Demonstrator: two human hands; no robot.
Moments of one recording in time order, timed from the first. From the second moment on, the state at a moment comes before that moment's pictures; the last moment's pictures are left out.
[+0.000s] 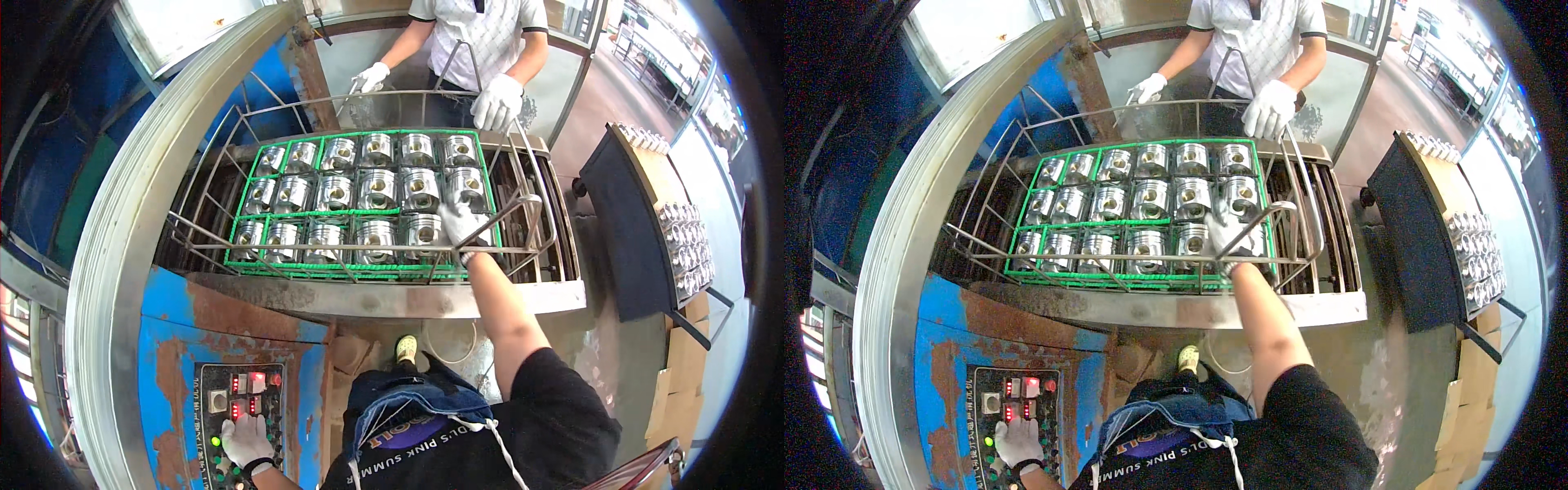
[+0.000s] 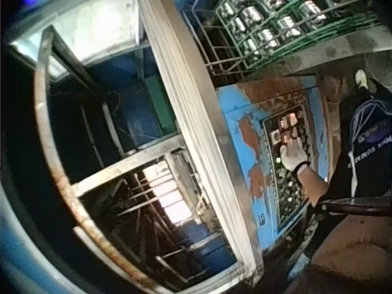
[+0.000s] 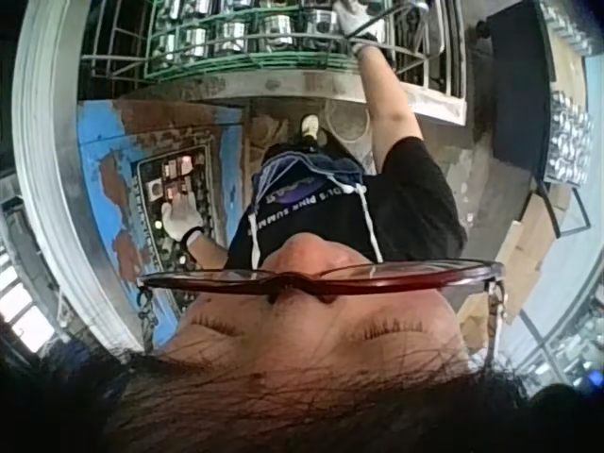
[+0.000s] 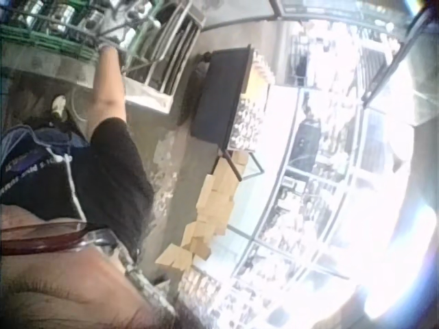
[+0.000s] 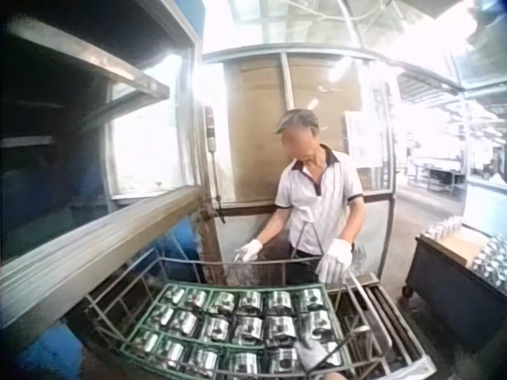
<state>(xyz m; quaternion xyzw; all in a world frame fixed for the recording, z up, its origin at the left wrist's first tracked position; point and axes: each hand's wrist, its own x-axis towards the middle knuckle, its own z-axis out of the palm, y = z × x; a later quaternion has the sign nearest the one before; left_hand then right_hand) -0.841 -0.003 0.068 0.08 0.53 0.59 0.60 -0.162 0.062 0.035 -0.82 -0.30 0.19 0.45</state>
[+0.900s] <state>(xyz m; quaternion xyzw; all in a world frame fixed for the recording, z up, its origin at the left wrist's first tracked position) -0.831 0.026 0.088 -0.03 0.60 0.66 0.45 -0.368 0.102 0.279 -0.74 -0.57 0.33 0.12</state>
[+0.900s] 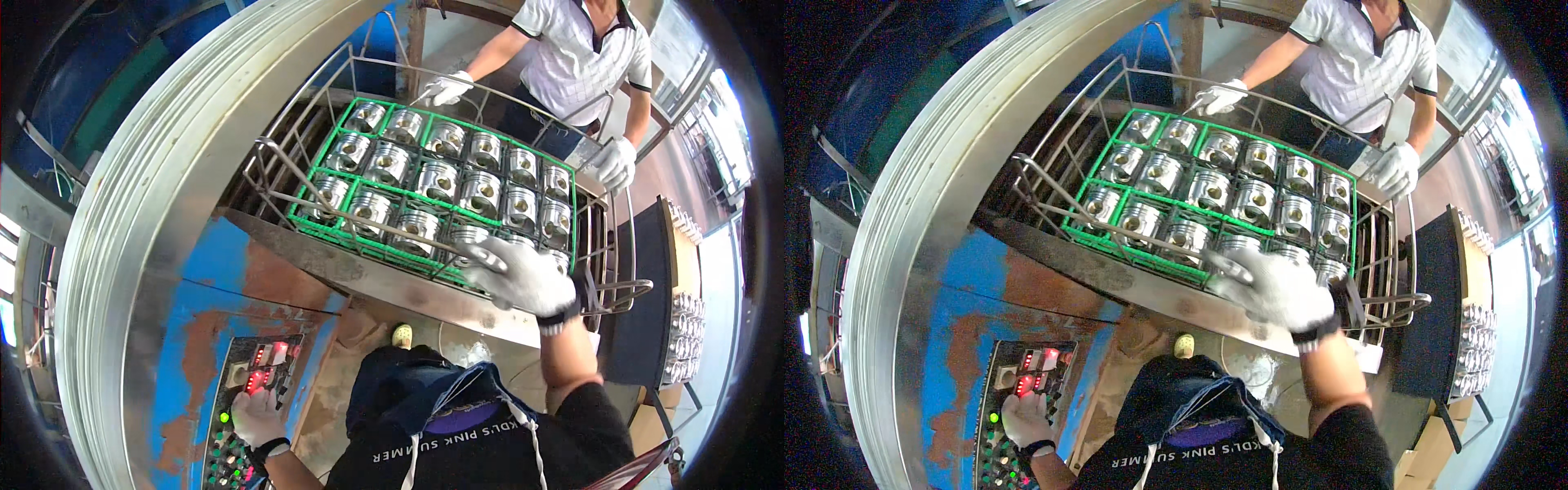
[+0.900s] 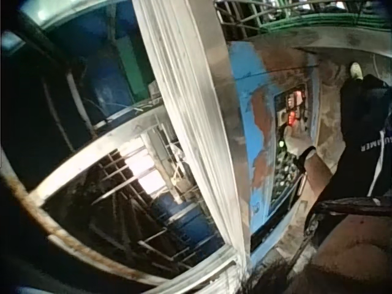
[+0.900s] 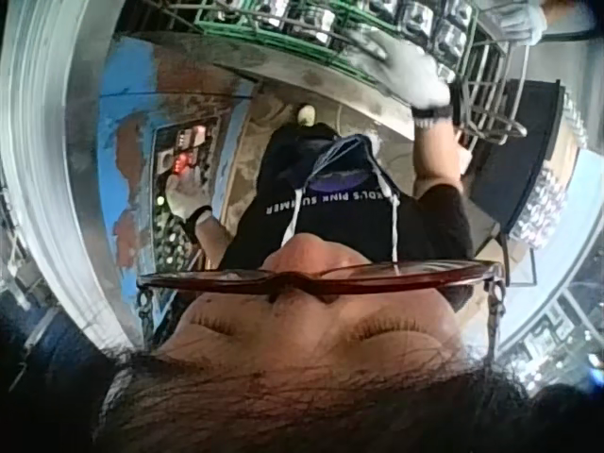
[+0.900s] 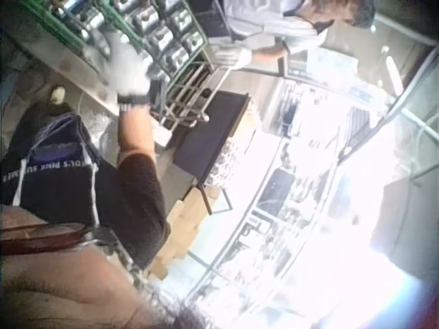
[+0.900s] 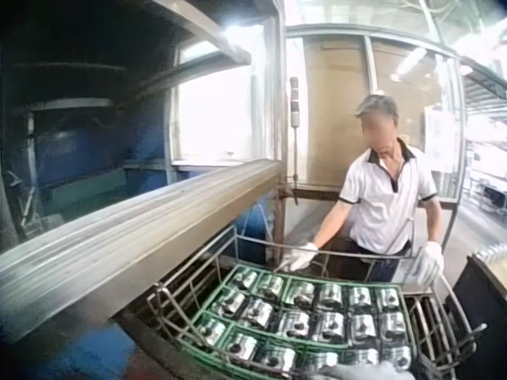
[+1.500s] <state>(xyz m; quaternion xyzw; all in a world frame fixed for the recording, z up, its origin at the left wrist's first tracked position) -0.852 0.051 0.077 0.03 0.60 0.70 0.39 -0.414 0.408 0.150 -0.71 -0.55 0.42 0.15</state>
